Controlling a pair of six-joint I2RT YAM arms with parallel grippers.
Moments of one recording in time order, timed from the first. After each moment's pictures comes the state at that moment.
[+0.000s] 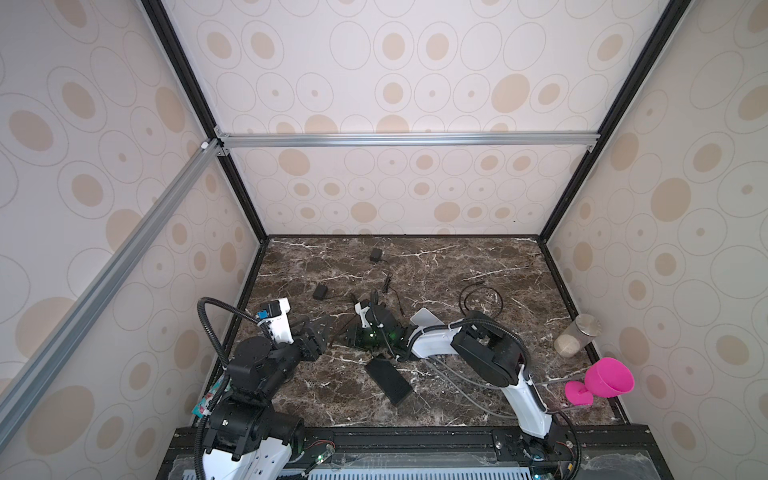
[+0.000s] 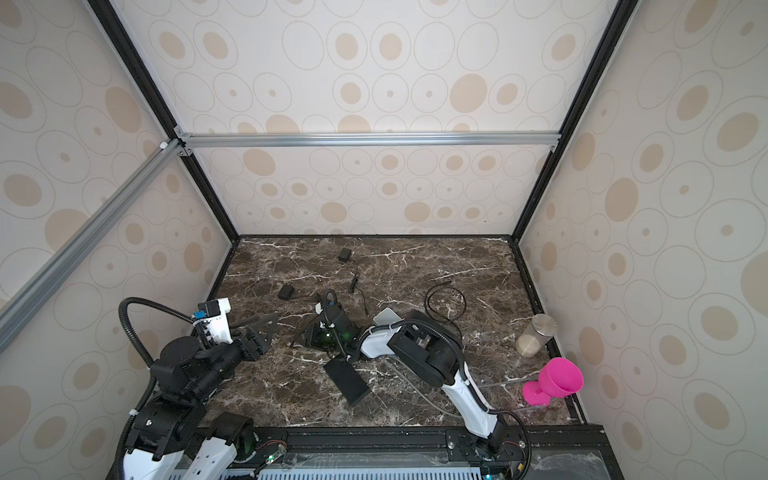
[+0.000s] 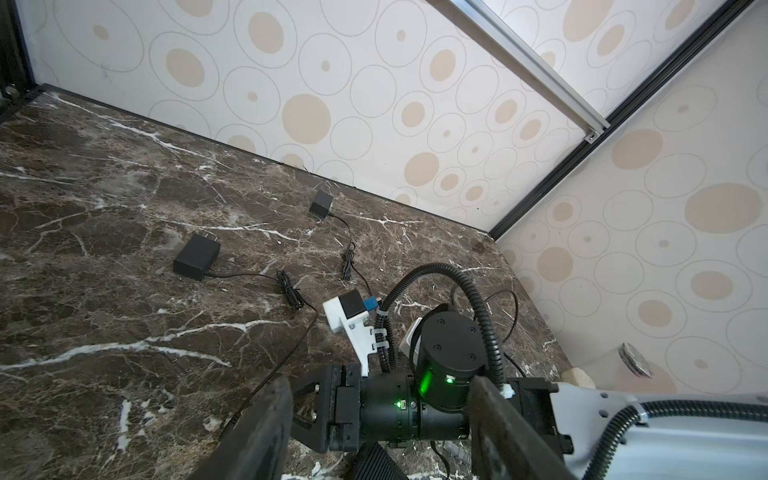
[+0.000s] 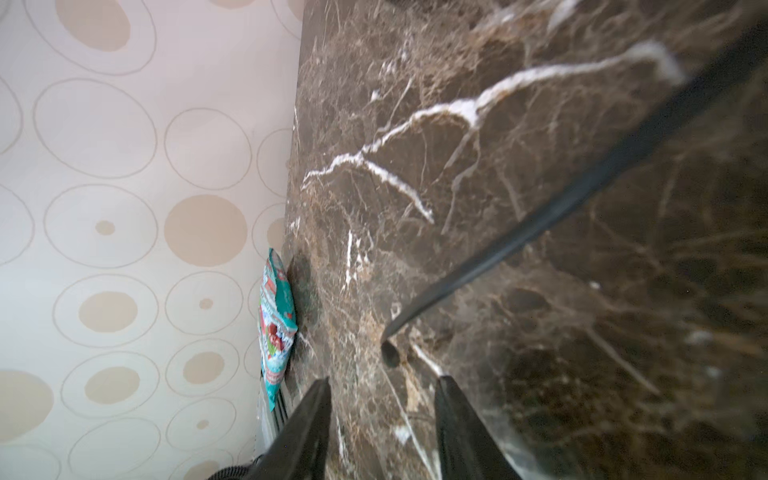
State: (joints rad) left arm -0.23 0.35 0.65 -0.54 0.17 -0.49; right arm 0.99 2.22 1.29 0.46 -0.29 1.12
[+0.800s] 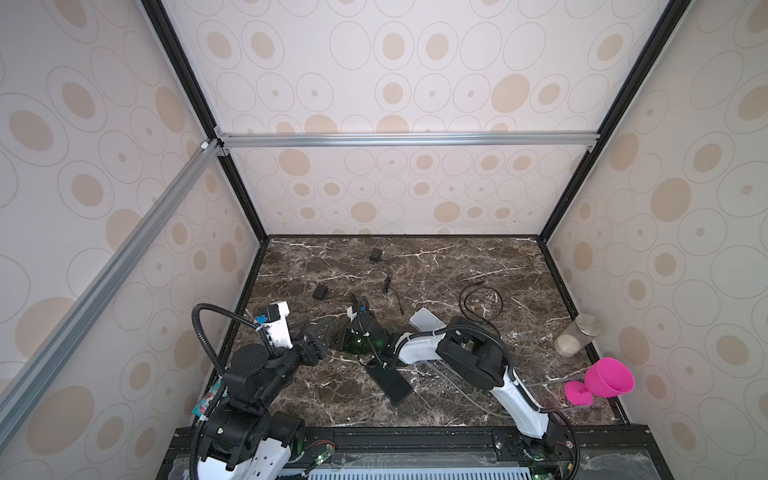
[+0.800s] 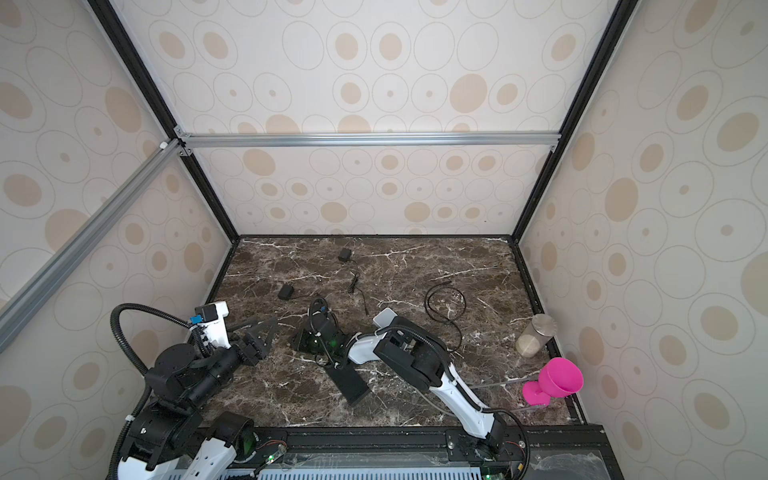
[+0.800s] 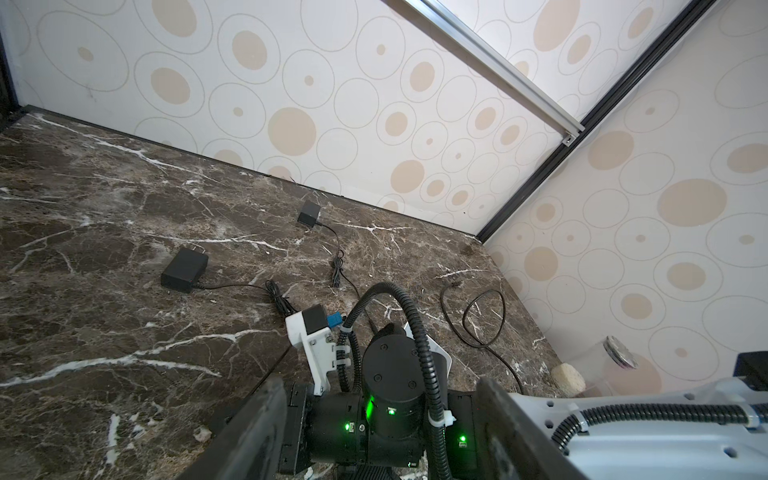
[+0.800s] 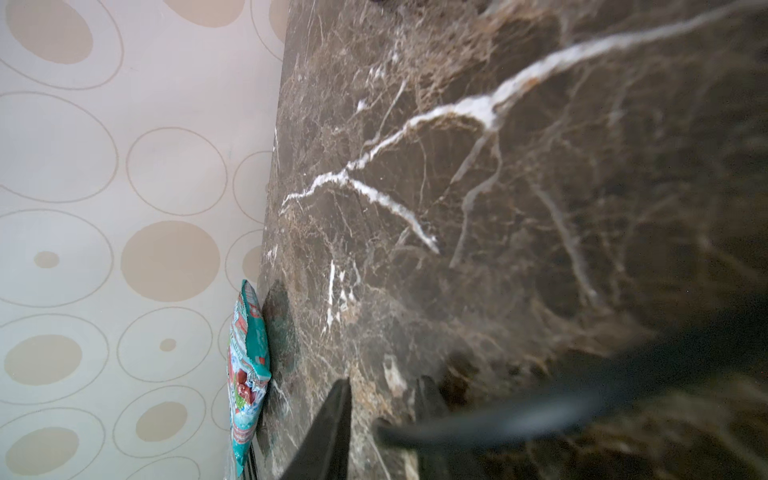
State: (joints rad) left arm -0.28 0.30 0.65 -0.54 0.14 -0.48; right arm 1.05 2.32 1.40 0.44 -0.15 1.13
